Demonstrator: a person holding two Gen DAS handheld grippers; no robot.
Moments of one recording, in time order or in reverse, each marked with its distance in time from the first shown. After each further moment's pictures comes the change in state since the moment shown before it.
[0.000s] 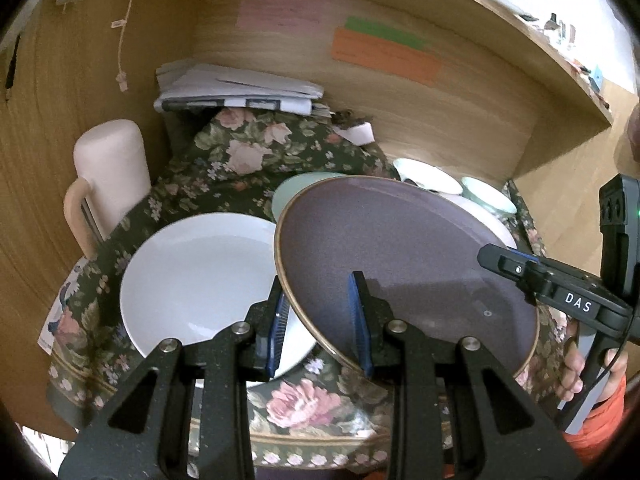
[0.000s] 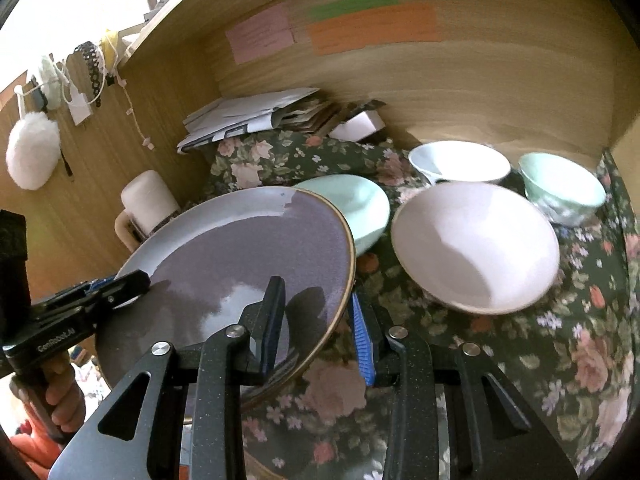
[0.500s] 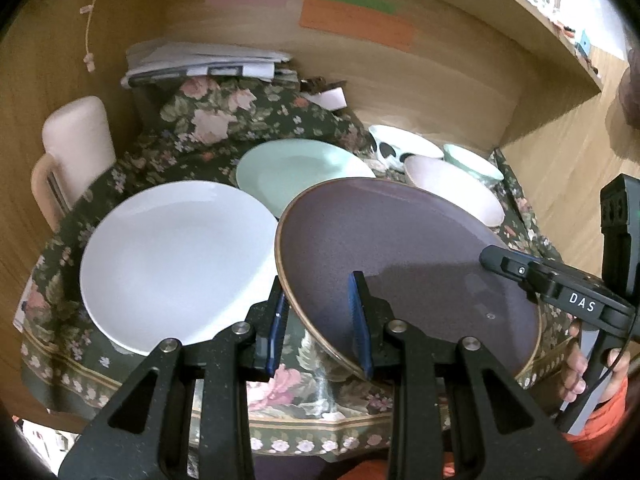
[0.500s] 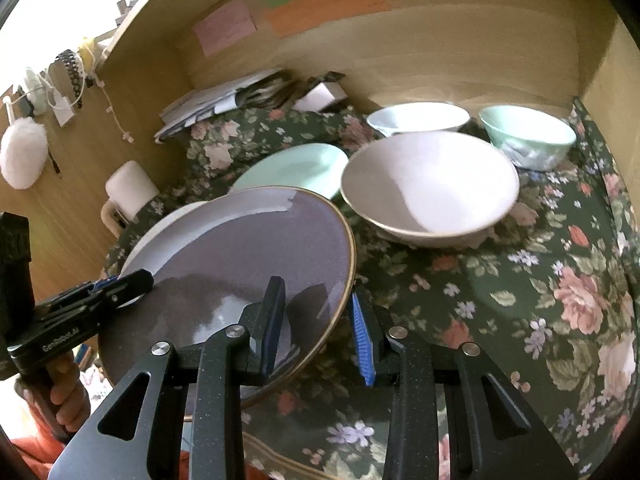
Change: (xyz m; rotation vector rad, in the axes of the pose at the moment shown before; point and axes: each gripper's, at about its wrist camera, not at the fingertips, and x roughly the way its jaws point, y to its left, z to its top) left arm 0.020 -0.028 -0.025 0.036 0.070 -0.034; right arm -0.014 -0.032 -0.034 0.077 0.044 -0.029
